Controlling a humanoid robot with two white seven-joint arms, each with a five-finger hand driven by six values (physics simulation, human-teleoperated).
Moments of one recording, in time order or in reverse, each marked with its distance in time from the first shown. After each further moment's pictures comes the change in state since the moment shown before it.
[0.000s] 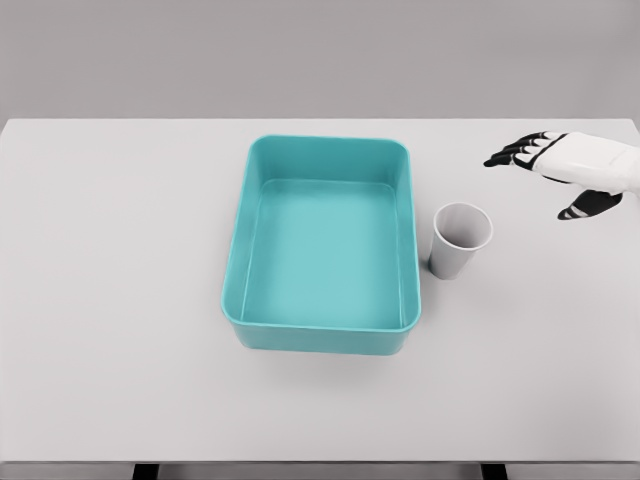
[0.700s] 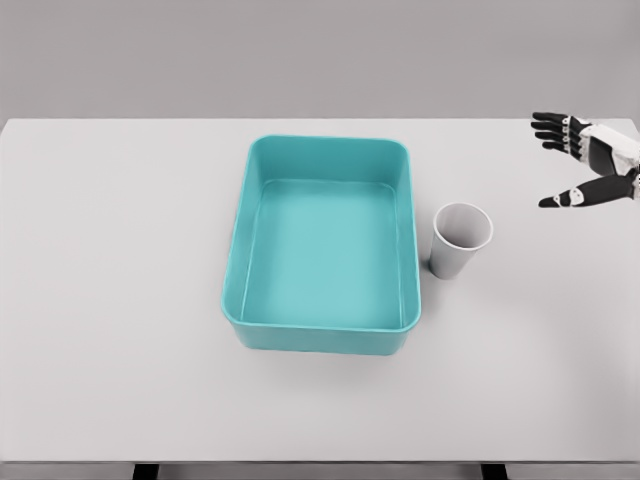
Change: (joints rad) left arm 0.000 0.000 0.000 0.000 0.000 0.000 0.000; right arm 0.012 0.116 0.024 0.377 -0.870 0.337 0.001
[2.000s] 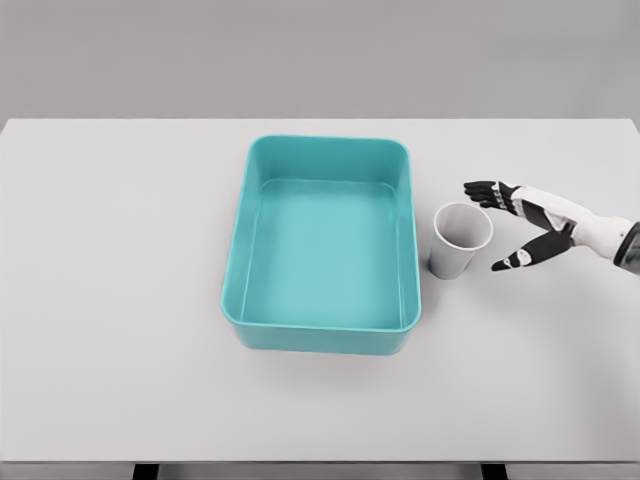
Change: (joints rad) left arm 0.000 0.000 0.000 0.000 0.000 0.000 0.000; right arm 0.014 -0.027 0.258 -0.062 -0.007 -0.142 0.000
